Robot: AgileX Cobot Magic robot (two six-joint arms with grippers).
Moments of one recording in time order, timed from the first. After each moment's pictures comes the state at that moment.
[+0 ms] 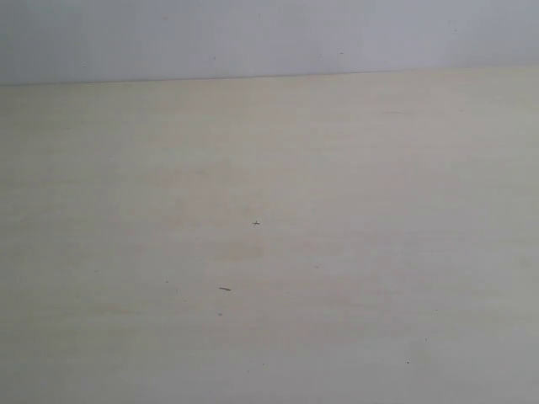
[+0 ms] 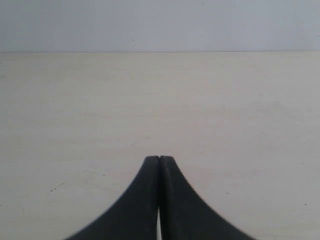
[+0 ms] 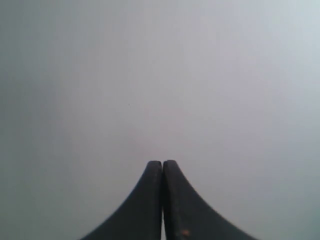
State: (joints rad) left arm -0.13 0.01 0.00 0.14 0.37 -0.15; right arm 0.14 0.14 -0.94 -0.04 0.60 0.05
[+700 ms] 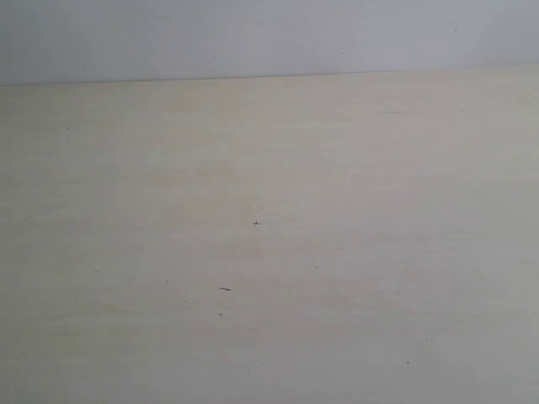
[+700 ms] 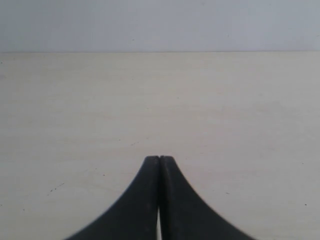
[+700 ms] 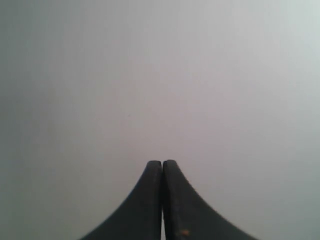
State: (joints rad) left arm -0.13 0.01 0.00 0.14 0.37 -0.15; right arm 0.13 0.06 -0.74 -0.05 0.41 0.05
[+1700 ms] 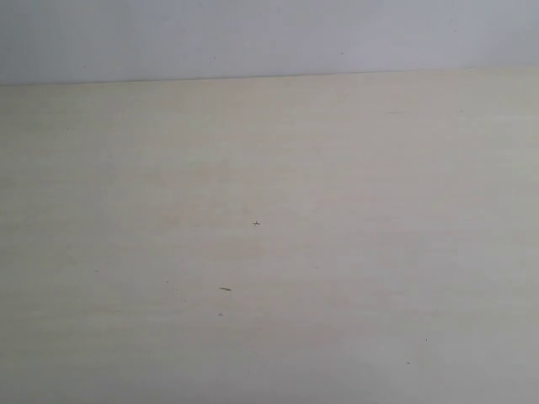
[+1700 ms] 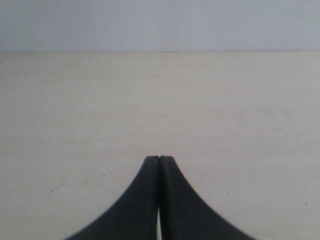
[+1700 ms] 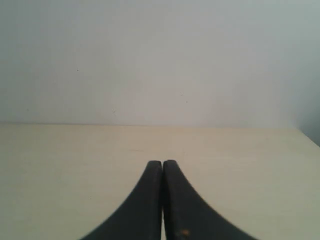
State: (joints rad) left arm -0.13 0.01 0.00 0.14 0.37 -0.15; right arm 0.06 0.01 -0.11 -0.10 0.26 0.06
